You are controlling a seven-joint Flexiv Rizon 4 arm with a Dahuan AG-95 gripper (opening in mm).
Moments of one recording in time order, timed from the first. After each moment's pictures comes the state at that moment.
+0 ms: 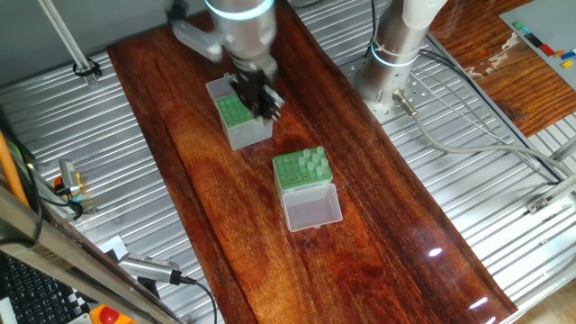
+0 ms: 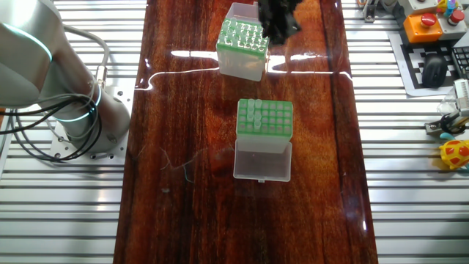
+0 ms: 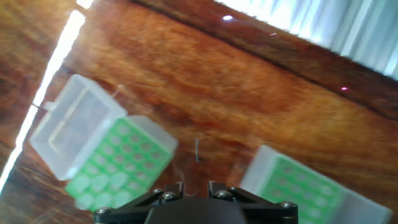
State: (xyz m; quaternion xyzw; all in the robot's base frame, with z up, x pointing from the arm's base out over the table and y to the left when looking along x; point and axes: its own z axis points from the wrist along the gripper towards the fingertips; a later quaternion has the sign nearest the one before) arm 0.418 0.114 0.224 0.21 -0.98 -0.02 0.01
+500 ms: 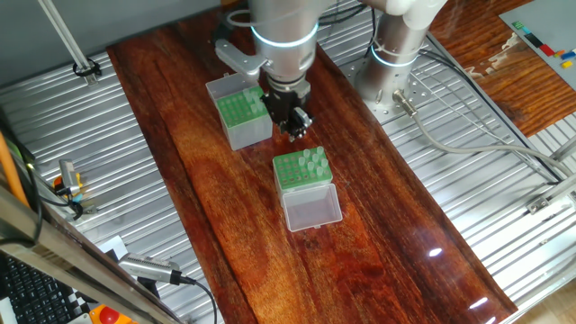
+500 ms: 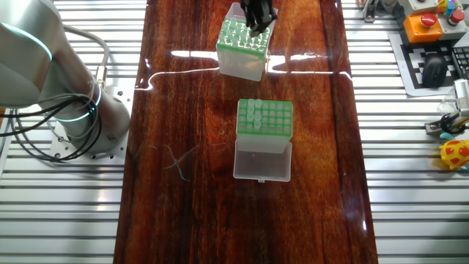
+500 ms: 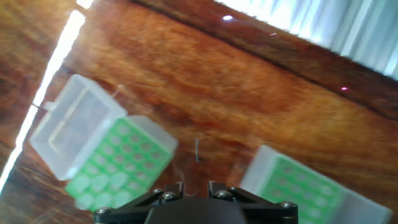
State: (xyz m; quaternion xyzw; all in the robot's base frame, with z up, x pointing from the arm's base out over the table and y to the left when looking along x) arm 0.397 0.138 0.222 0.15 -0.99 -0.01 0.01
